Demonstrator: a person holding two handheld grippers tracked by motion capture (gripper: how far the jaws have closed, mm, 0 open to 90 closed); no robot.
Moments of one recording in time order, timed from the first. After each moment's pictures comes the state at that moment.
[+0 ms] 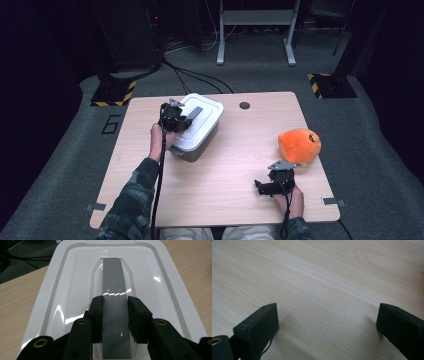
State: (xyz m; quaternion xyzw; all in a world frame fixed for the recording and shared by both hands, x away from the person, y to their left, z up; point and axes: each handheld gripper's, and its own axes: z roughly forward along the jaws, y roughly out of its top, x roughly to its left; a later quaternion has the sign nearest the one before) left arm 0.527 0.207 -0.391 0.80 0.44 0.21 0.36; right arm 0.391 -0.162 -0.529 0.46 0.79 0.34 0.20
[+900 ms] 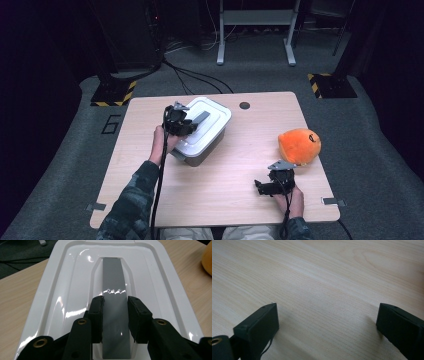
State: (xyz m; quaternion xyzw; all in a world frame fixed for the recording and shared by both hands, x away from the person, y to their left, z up) left arm 0.515 0.196 -0.390 0.82 0.40 0.18 0.37; right arm 0.391 -0.162 -0.529 0.46 0.80 0.34 0.20
